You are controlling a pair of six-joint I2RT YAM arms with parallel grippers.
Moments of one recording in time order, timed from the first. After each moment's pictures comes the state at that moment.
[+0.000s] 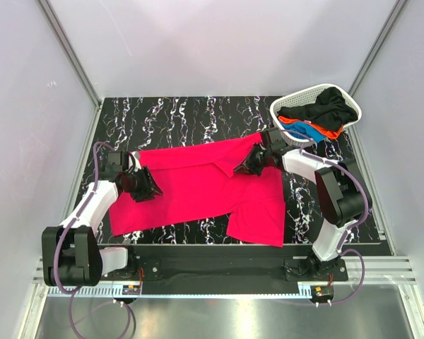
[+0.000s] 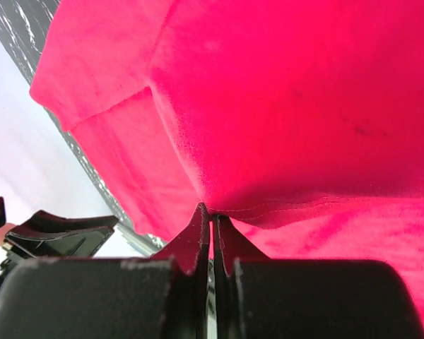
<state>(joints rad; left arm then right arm) 0.00 1.22 0.72 -0.60 0.39 -0.44 0.38 1.79 1.08 -0.18 -0.42 1.01</state>
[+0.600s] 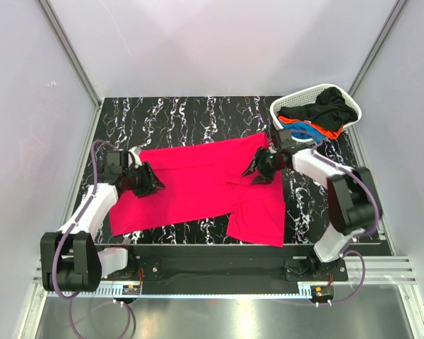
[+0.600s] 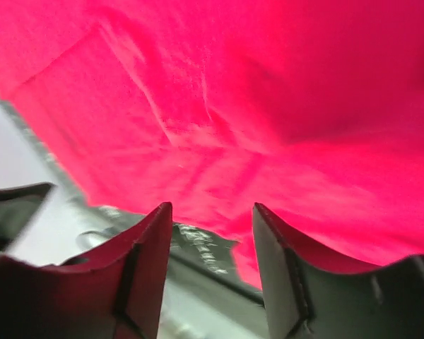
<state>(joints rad) -0.01 1.18 0.71 -0.52 0.42 -0.47 0.32 1.72 1.06 -0.41 -0.46 0.84</state>
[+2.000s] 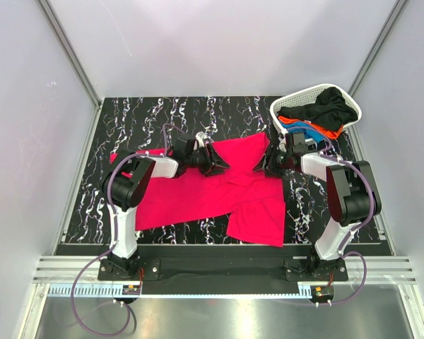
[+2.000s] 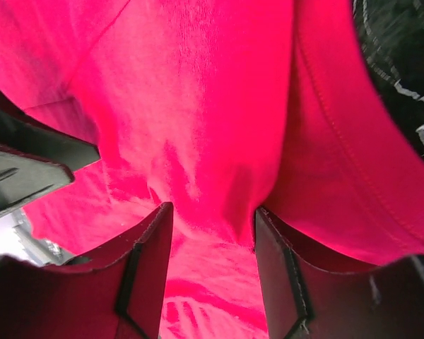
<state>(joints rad) -0.46 2.03 1.06 0.36 0.62 -1.02 0.17 1.76 0.97 -0.14 -0.45 0.54</state>
